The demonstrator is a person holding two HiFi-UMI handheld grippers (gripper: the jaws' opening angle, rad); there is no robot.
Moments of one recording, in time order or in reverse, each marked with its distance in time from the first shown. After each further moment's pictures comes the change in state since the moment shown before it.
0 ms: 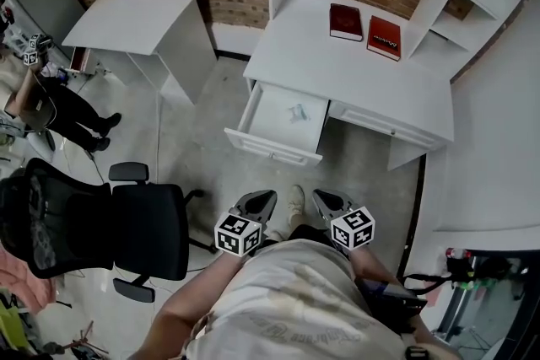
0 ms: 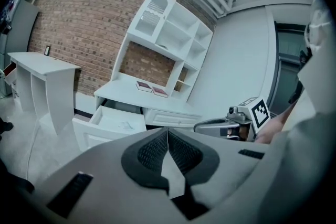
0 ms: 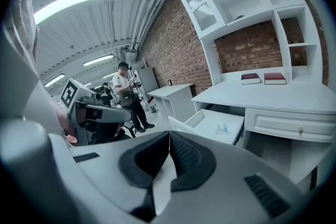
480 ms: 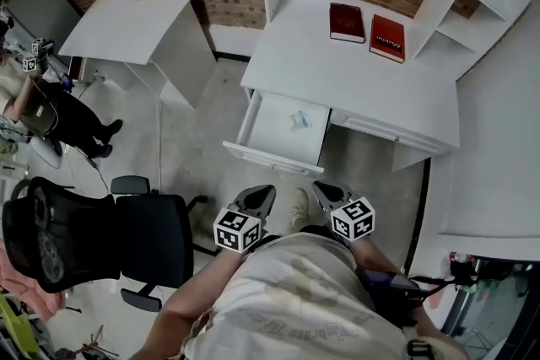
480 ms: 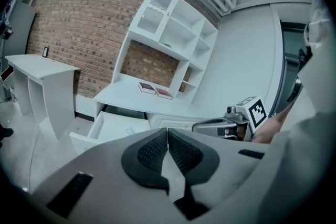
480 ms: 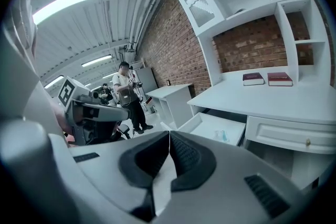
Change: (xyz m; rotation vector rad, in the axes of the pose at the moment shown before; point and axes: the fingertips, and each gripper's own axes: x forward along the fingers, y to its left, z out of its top) left arm 0.044 0.040 0.040 0.003 0.014 0.022; right arm 0.047 -0.051 0.036 0.007 0.013 0.015
